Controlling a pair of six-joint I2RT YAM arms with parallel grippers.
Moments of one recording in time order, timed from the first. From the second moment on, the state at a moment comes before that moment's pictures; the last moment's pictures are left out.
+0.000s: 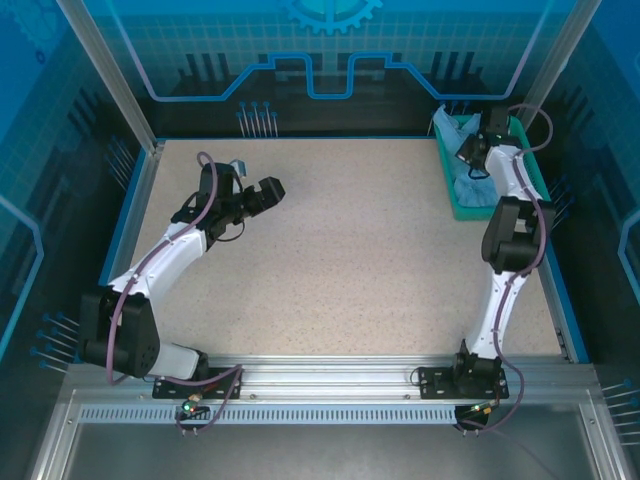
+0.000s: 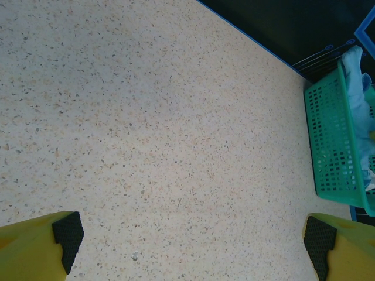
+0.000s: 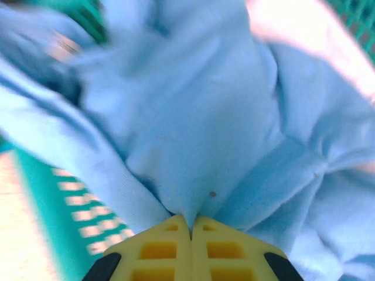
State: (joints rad) left arm -0.19 1.41 1.03 -0.24 0.24 -0.69; right arm -0.15 2.15 1.93 -0.61 0.08 0.49
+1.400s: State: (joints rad) left arm -0.21 0.93 1.06 -0.55 0.12 -0.68; right arm 0.55 1.72 2.00 -0.84 -0.06 0.37
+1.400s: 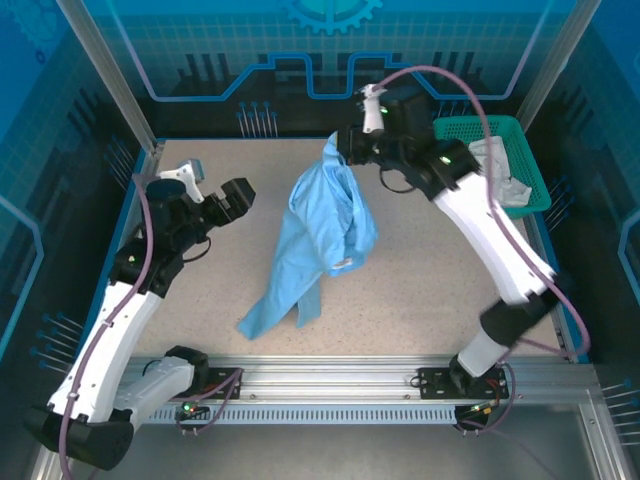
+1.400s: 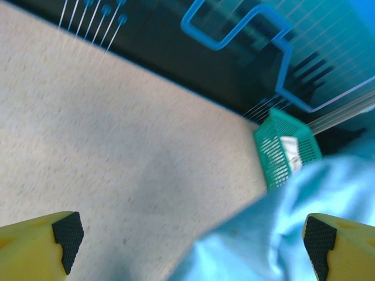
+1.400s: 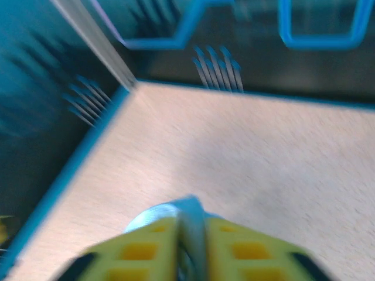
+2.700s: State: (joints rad) left arm -0.74 1.99 1.47 -0.64 -0.01 -1.08; right arm 0.22 1.81 1.09 -0.55 -0.37 0.55
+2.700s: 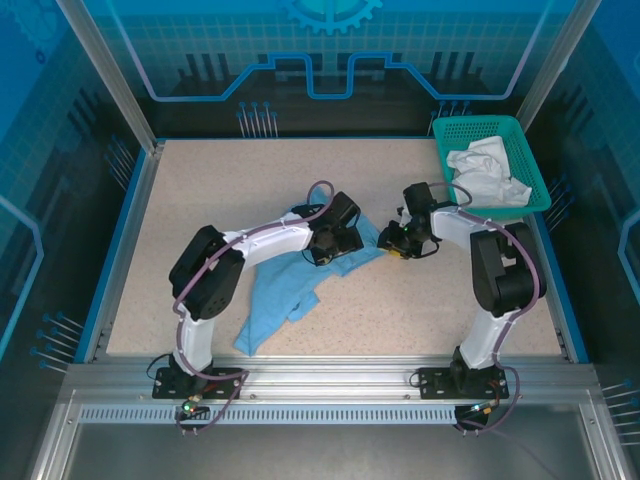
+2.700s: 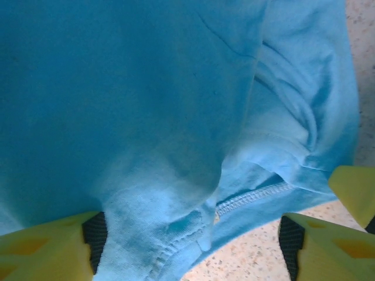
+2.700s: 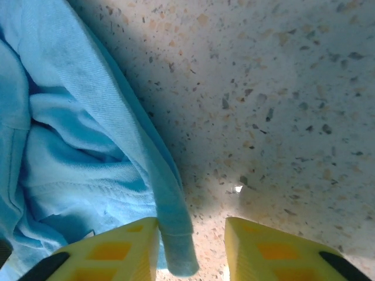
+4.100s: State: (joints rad) left arm -0.49 1.83 1.93 -0.81 -0.14 -0.79; right arm 0.22 1.75 1.59 -0.69 -0.40 0.60
